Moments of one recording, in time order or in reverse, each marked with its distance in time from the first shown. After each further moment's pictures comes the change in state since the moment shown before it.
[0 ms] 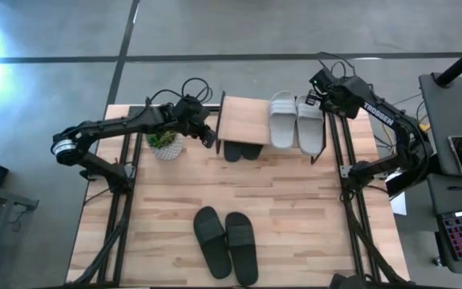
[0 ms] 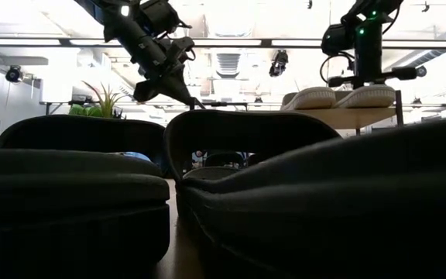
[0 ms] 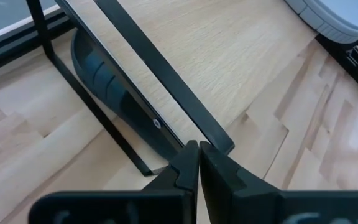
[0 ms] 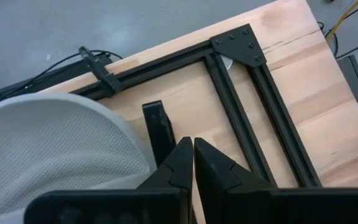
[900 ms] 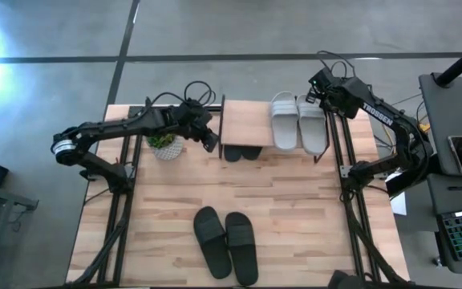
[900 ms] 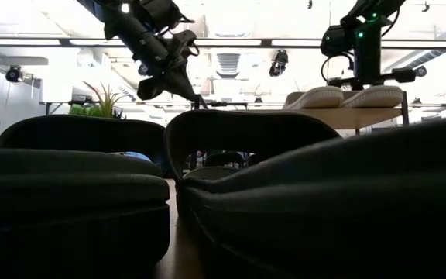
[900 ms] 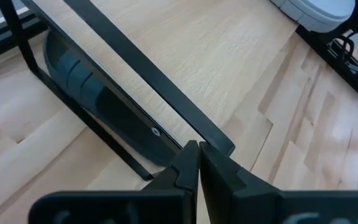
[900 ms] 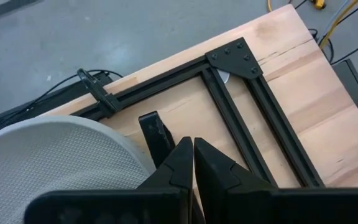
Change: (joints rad) left arm -0.042 -0.001 -0.002 0.026 0.013 0.000; right arm 0.009 0.000 -0.020 0.048 0.060 0.049
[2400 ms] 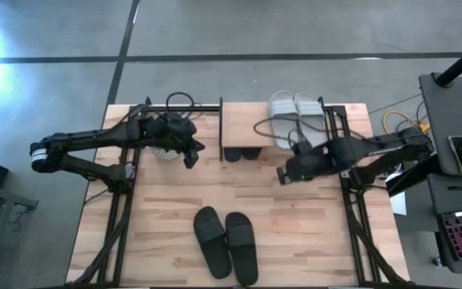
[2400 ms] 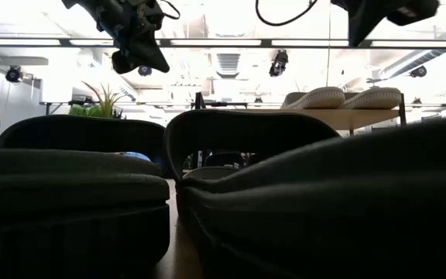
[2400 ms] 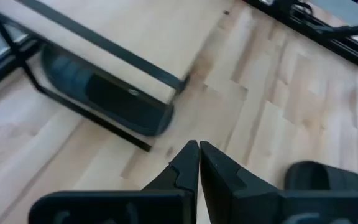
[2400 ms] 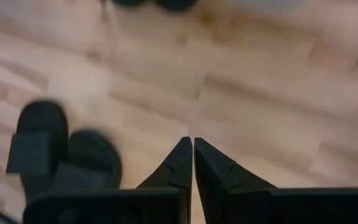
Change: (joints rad) left arm -0.156 -0.274 -0.085 -0.140 -0.098 0.107; right arm 1.121 0.001 0.174 -0.175 -0.225 0.447
